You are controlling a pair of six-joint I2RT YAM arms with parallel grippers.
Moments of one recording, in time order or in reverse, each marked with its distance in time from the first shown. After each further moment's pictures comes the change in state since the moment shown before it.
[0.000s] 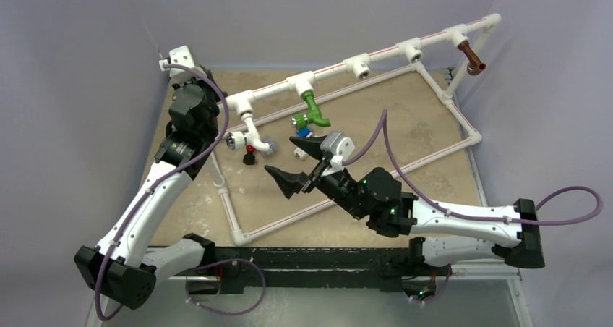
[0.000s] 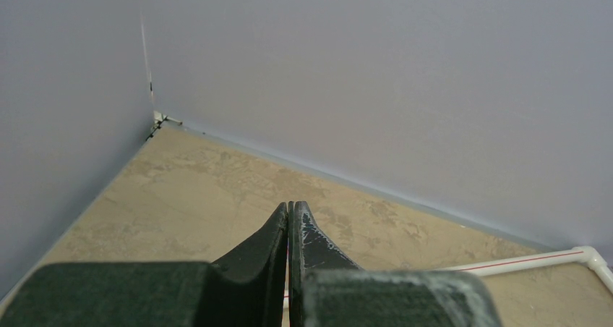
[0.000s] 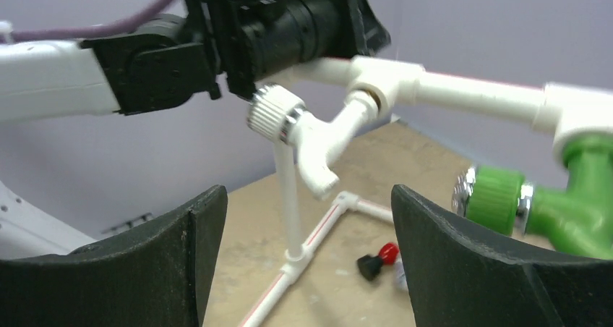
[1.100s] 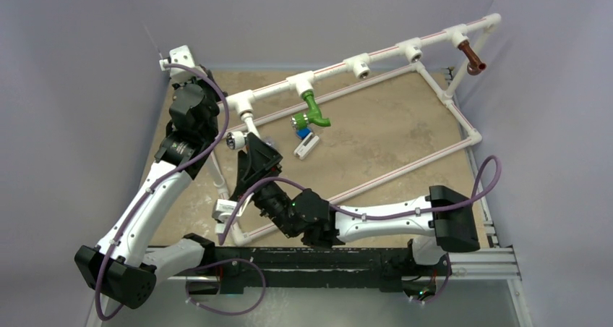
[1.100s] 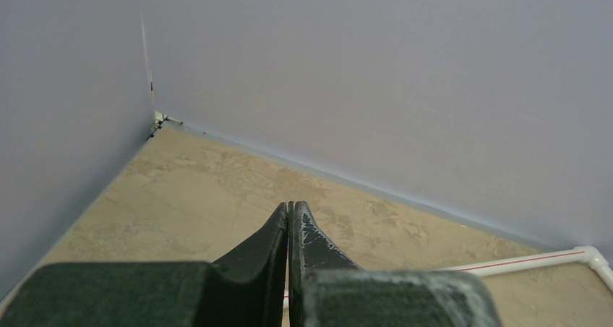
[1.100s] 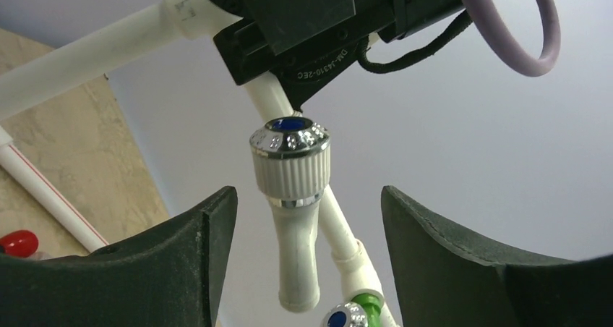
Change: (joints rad) left arm 0.000 0.004 0.003 -0.003 0.000 0.001; right arm 0.163 0.509 0.231 0.381 0.275 -1.545
